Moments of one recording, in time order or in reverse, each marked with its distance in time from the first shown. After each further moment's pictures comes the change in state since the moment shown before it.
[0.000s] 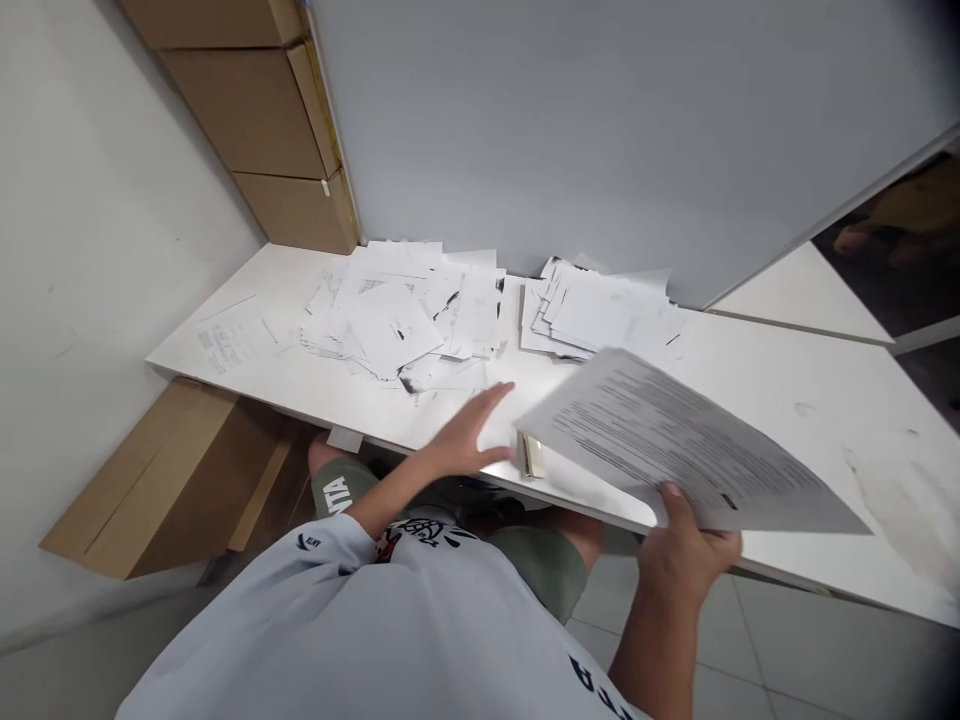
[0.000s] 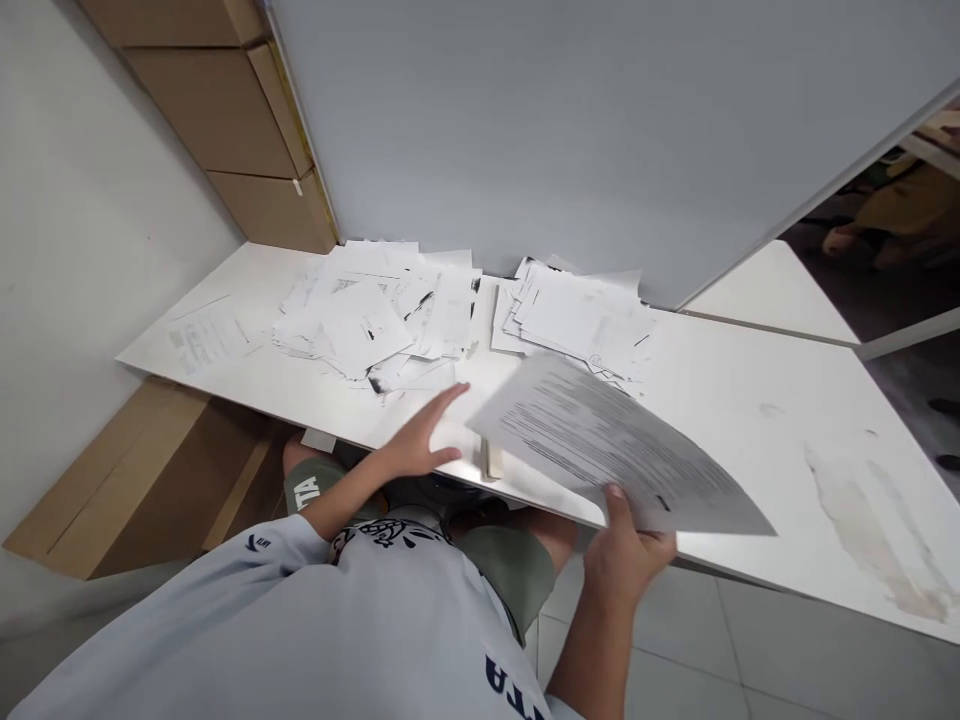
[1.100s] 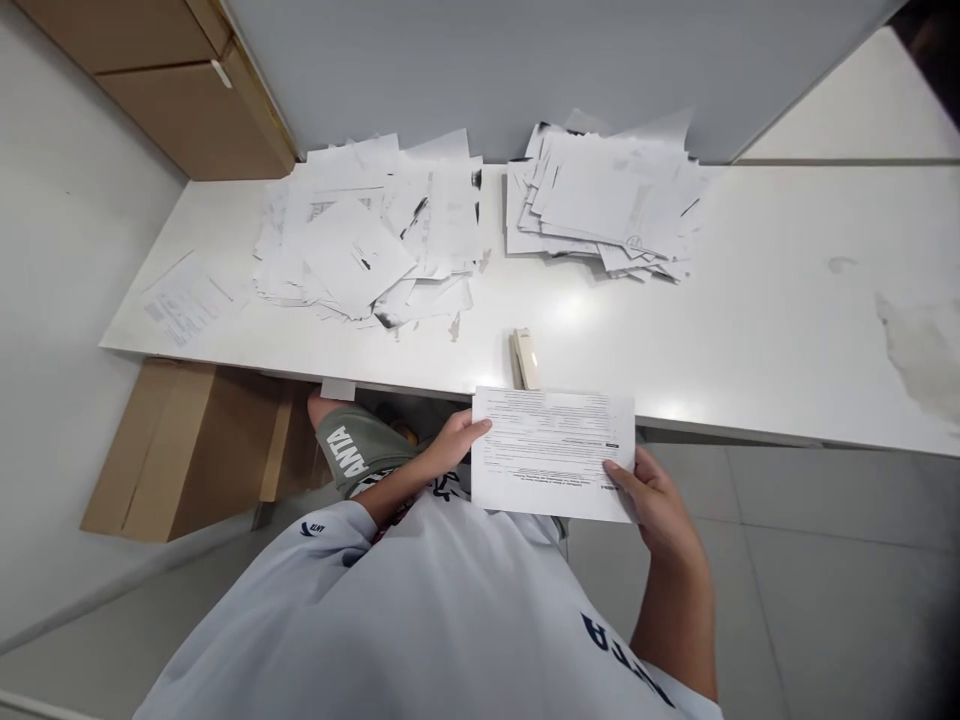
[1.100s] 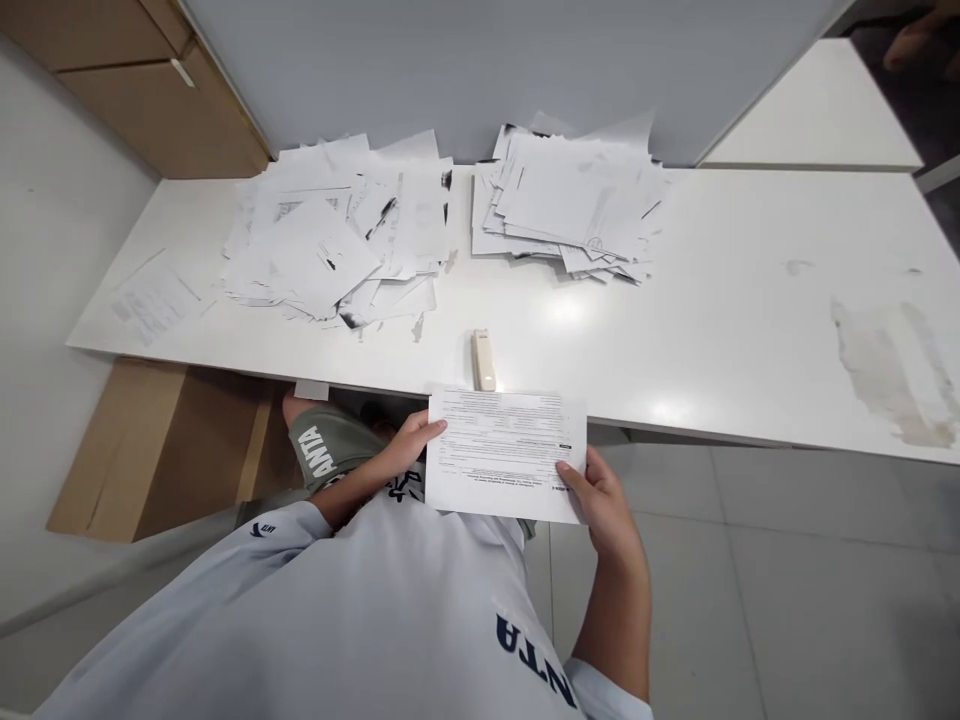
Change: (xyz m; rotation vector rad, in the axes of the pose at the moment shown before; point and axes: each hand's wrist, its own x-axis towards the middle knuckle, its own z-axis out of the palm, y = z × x) left_hand -0.076 0.016 0.087 -0.982 0.022 -0.733; right_hand -0.021 0.030 -0.114 -0.355 -0.717 0.671
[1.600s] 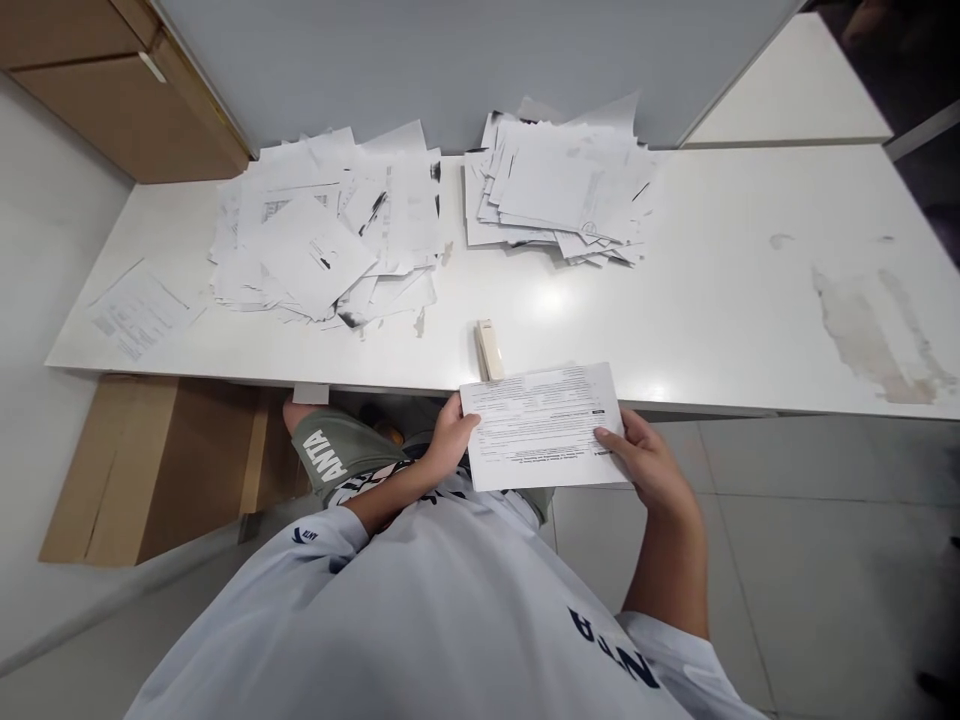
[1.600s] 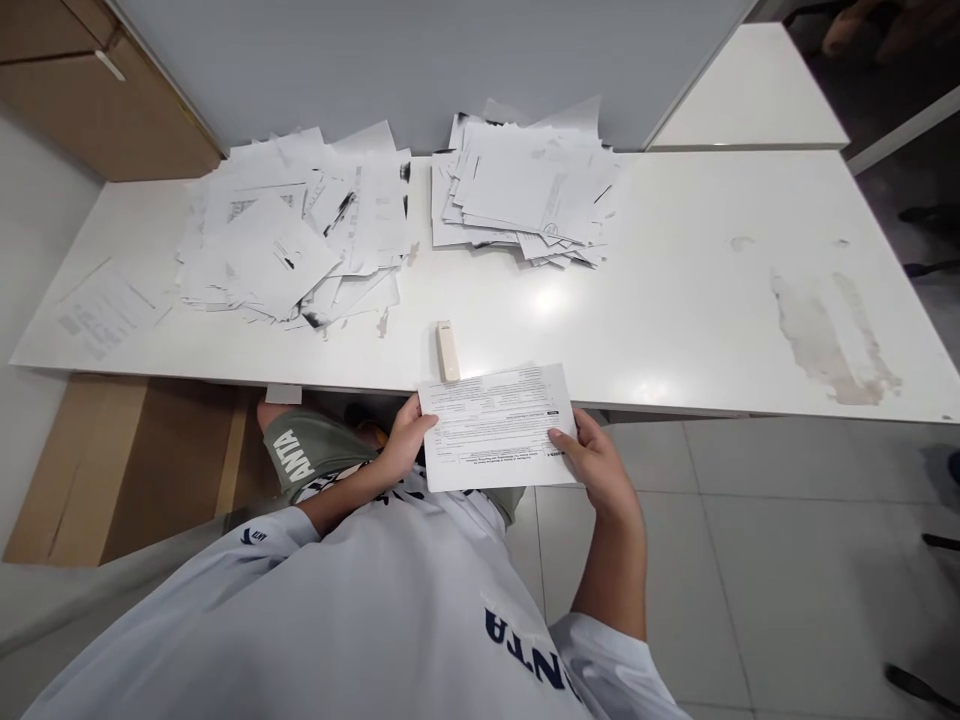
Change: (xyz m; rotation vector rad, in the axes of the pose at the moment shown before) left_hand 0.019 -0.009 0.047 -0.144 0.222 0.078; right_hand 0.025 -0.032 -0.029 -0.103 -0.029 -0.063
